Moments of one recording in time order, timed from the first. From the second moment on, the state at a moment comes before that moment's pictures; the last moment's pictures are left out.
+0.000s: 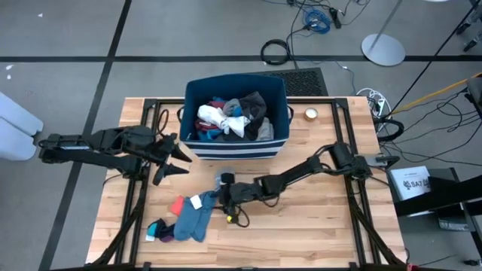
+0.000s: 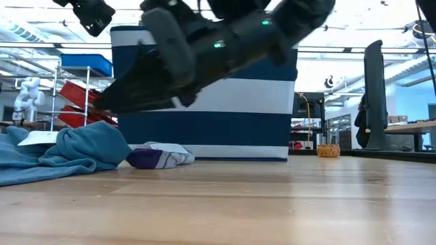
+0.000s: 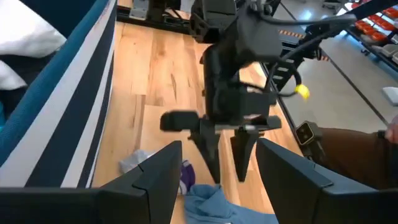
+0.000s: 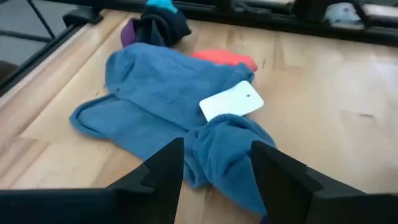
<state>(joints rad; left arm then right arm) 0.00 0.63 0.73 -0.52 0.24 -0.19 0.25 2.18 1.37 0.35 0.12 0.01</state>
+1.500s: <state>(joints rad) -0.27 0.94 0.73 -0.26 0.12 -0.18 0.22 1.94 1.48 0.04 0.14 0.06</state>
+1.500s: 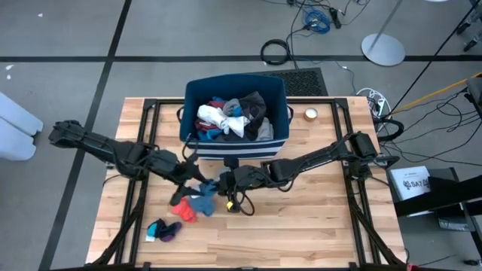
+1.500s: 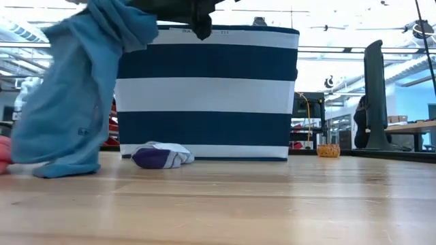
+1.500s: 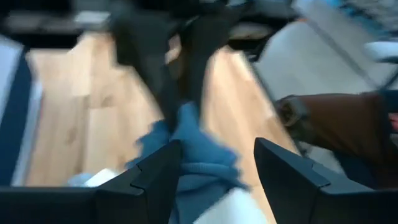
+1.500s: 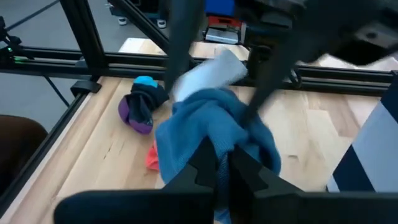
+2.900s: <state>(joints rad) -0.30 1.00 0.73 -0.27 0.11 -0.18 0.24 1.94 1.48 0.15 0.21 0.07</state>
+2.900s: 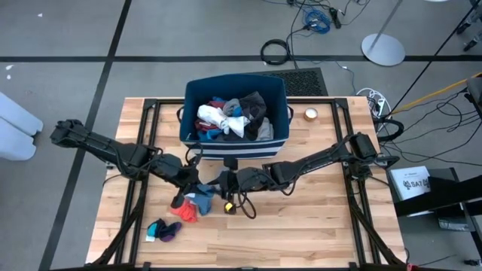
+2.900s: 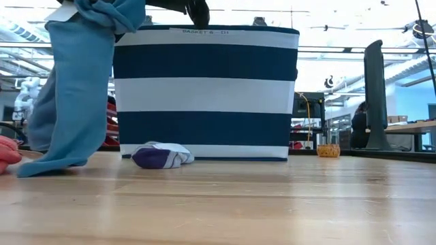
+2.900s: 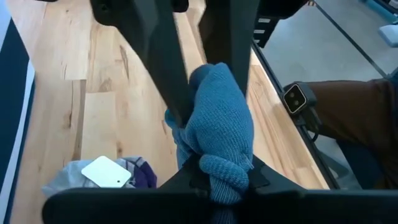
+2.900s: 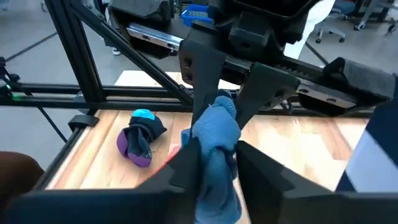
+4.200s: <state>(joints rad) 0.18 1.14 1.49 -0.26 -0.28 0.54 0.41 1.62 1.48 -0.62 0.27 0.37</state>
